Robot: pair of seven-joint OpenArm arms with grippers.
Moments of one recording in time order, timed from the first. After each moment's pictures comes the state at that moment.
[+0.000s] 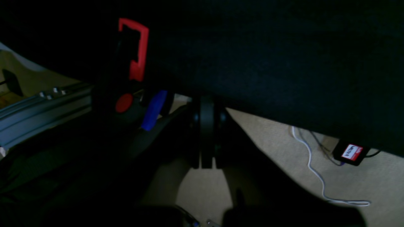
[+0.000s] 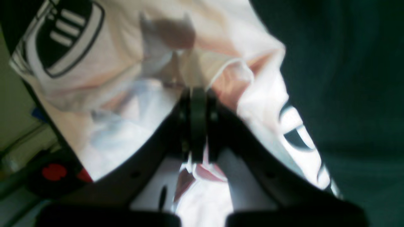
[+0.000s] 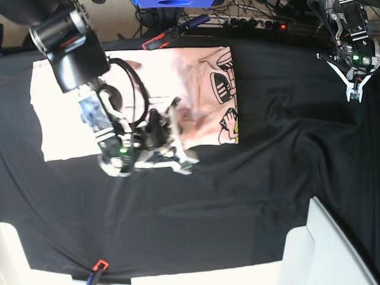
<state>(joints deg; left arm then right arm) 20.9 -14.7 -32.1 89.7 9.2 -17.5 54.7 13.6 1.2 -22.1 73.5 11.6 38.5 -64.9</state>
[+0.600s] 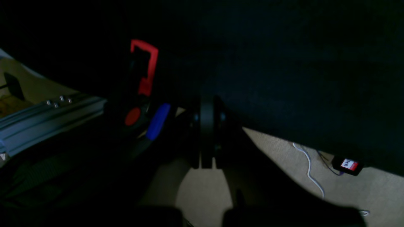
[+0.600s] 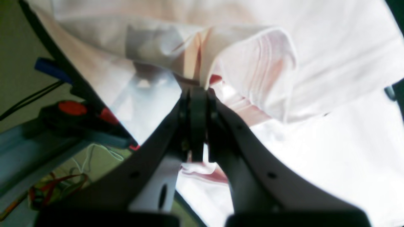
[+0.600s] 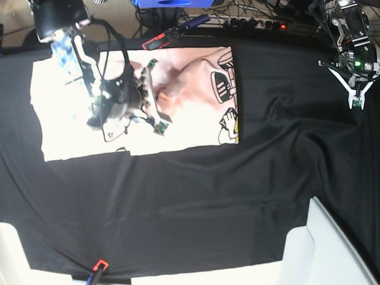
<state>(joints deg) 18.8 -15.0 -32.1 89.6 9.4 -17.4 54.6 -3.9 6.5 -17.5 95.2 11.8 38.8 -70.9</state>
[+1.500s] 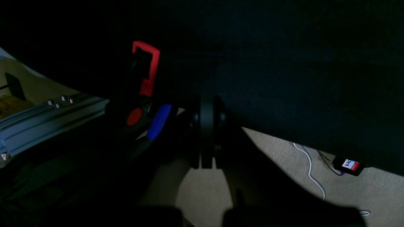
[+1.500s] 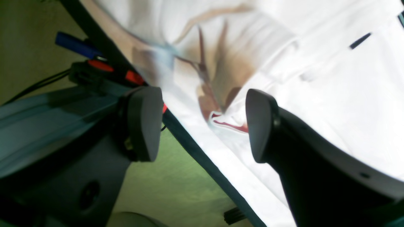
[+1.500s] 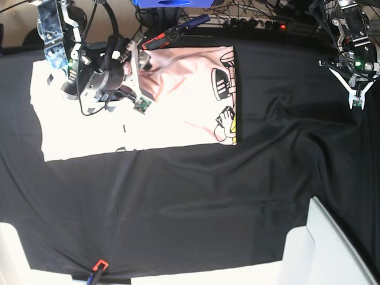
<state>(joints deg) 18.9 -15.2 -32.1 89.6 9.5 -17.5 54.6 -15.3 7.7 -12.1 108.7 11.8 37.5 -73.8</state>
